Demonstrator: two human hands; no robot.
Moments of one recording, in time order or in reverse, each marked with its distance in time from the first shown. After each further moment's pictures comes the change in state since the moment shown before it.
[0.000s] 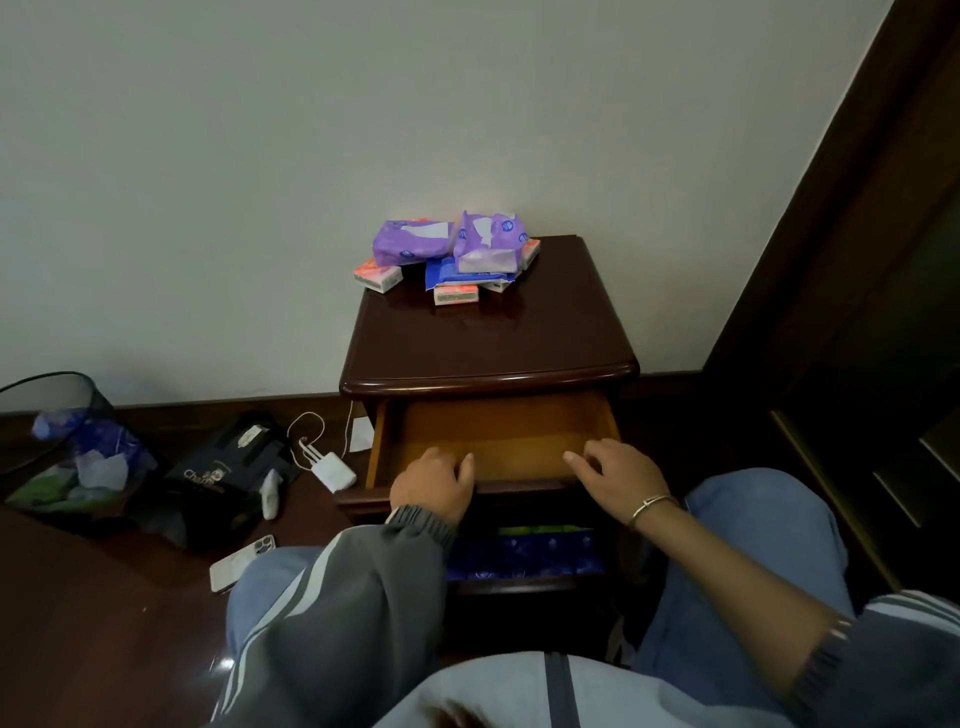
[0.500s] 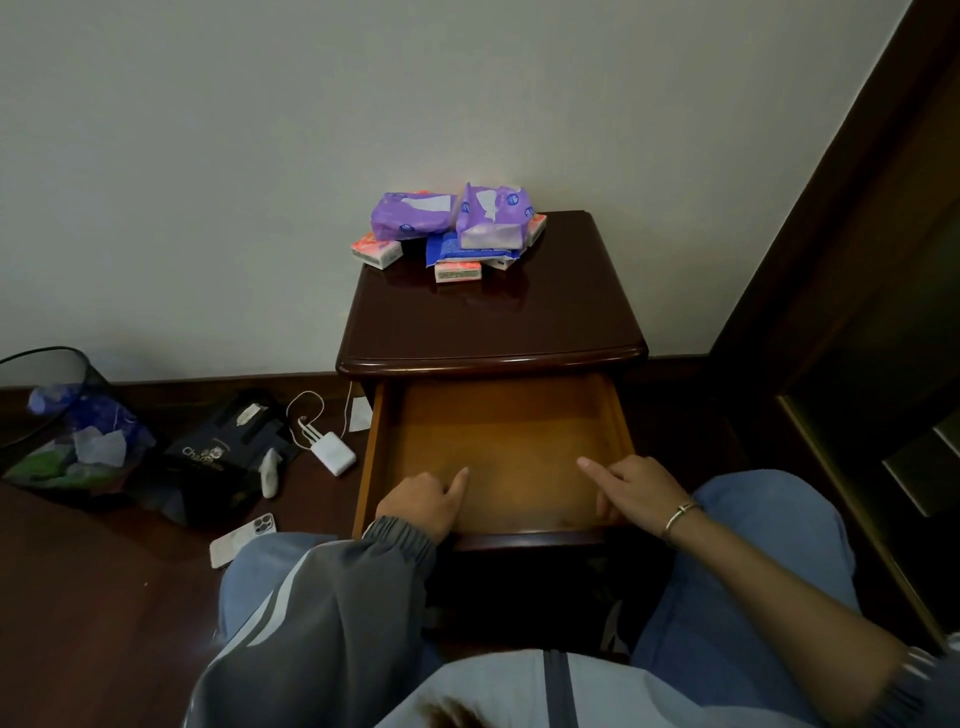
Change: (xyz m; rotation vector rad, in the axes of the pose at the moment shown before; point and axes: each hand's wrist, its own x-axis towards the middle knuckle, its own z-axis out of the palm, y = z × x) left_hand -0.016 -0.018 0.009 -0.059 -0.235 -0.141; right_hand -0.022 0.008 -0.006 0.229 -0.205 0.138
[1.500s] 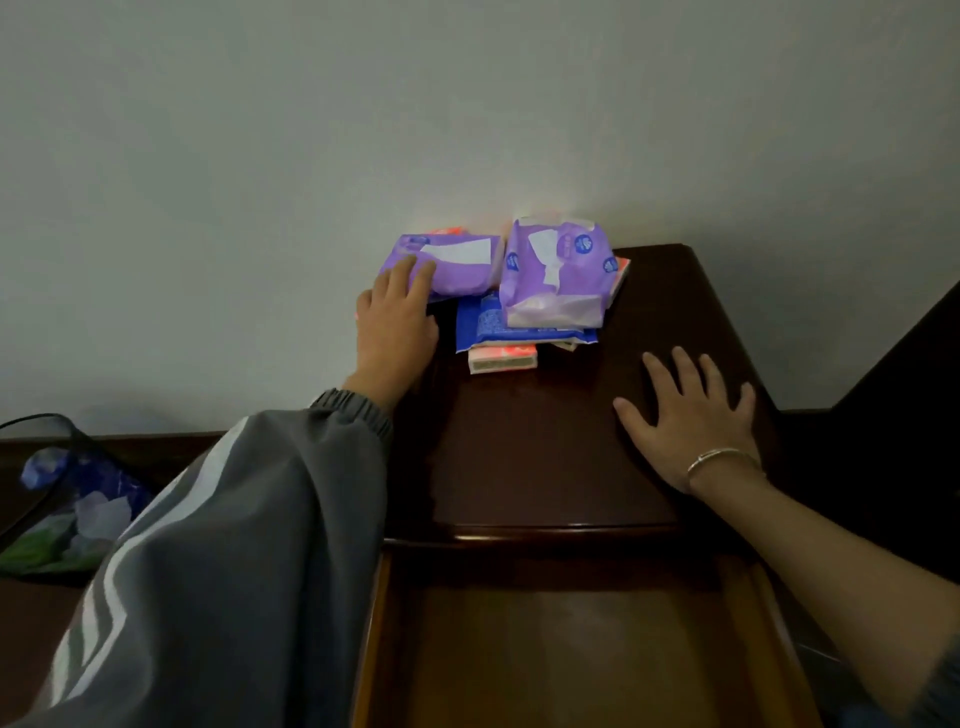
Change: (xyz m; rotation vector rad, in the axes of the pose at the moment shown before) left_hand 0.307 0.044 -0.190 0.232 0.742 0.342; right_hand 0.270 -0.049 -0.042 -0.531 0.351 0.093
